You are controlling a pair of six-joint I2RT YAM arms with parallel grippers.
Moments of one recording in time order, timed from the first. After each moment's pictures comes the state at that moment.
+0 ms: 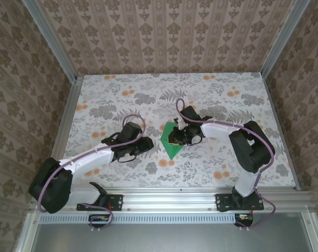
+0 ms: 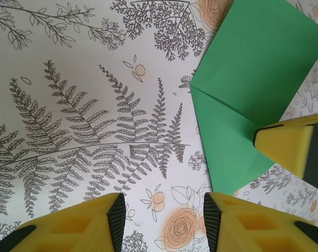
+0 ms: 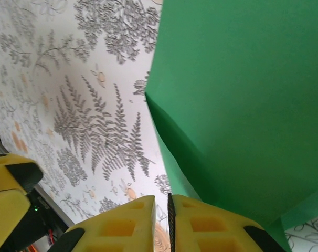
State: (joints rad) left arm -0.70 1.27 0.63 -0.28 0.16 -0.94; right arm 0.53 1.80 1.03 -0.34 -0.54 0.65
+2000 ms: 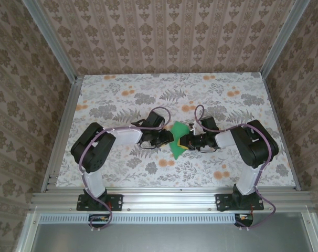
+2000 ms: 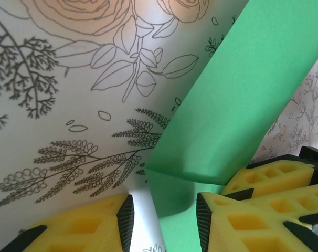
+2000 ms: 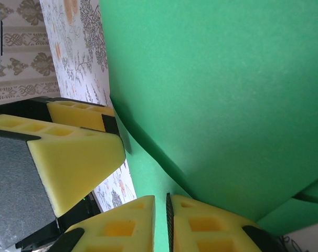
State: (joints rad) left arm -0.76 1.84 1.00 -0.14 0.35 -0.93; right arm 0.31 1.82 0.66 0.26 -0.84 0.75
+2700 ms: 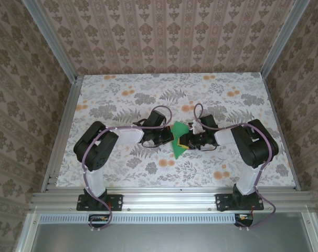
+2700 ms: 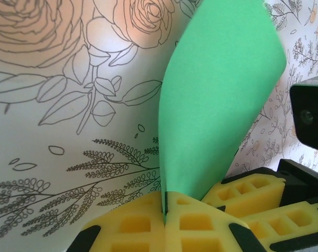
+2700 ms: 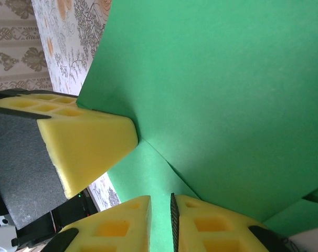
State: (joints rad) left arm -0.76 1.87 1.01 -0.06 0.37 -0.98; right arm 0.31 1.82 0.71 0.13 -0.84 0.69
